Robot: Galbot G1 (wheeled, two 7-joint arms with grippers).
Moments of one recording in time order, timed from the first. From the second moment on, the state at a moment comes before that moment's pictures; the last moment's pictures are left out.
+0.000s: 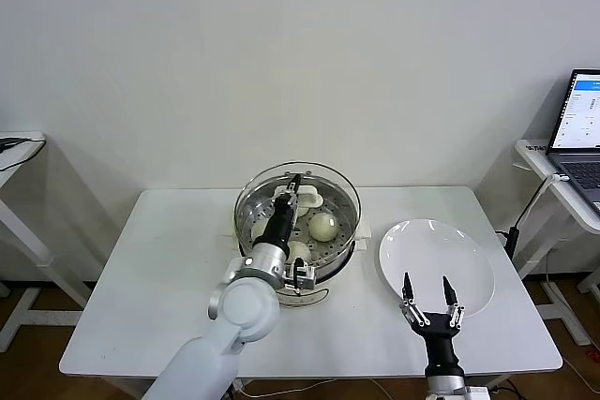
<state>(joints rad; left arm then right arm) 0.88 -1.33 0.08 -1.87 1.34 0.41 0.25 -1.59 1.41 0.55 1.78 0.34 0.50 -0.01</state>
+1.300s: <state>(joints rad) 0.88 -1.37 0.07 -1.73 1.36 0.41 0.19 -1.58 1.40 0.54 1.78 0.33 0.50 -0.01</state>
